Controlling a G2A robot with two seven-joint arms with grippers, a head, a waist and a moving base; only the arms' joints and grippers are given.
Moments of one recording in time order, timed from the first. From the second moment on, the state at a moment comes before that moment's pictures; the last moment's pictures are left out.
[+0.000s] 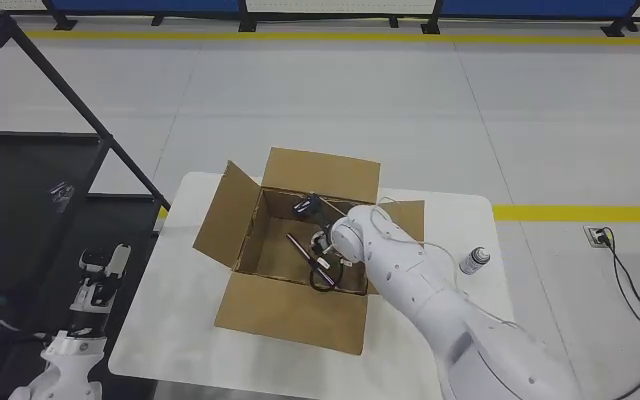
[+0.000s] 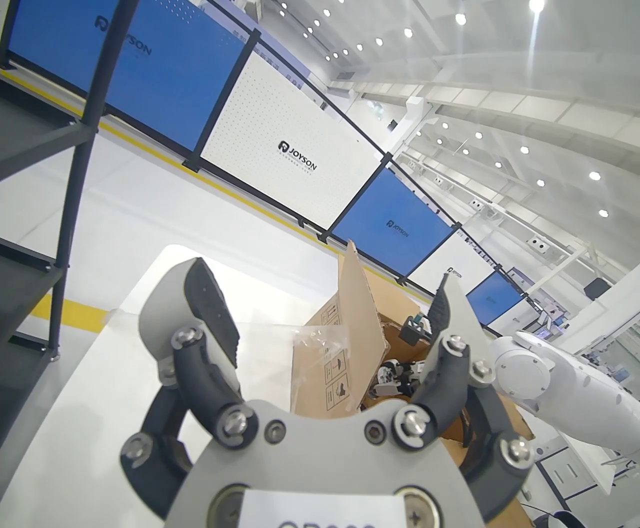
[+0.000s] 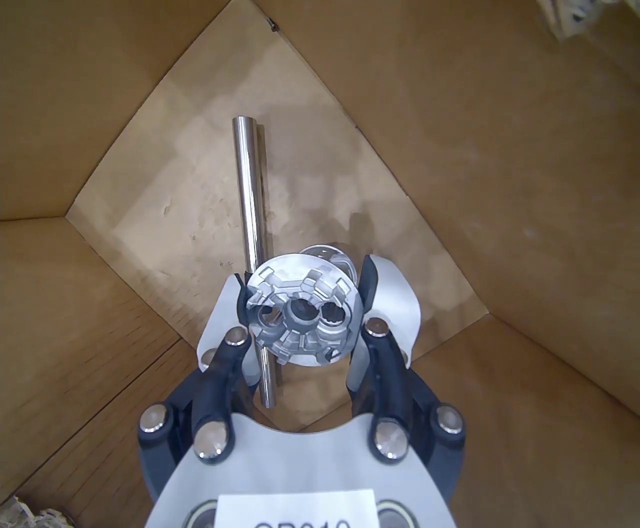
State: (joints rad) left arm 1.52 -1.17 -1.91 -1.76 0.41 -0.44 -0.01; right arm -0.13 -1.74 0.44 -0.34 -0.69 -0.19 0.73
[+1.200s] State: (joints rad) left arm 1.53 -1.17 -1.88 -1.78 0.44 -0.46 0.00; right arm -0.24 -1.48 0.76 -0.84 -0.87 -0.27 0.68
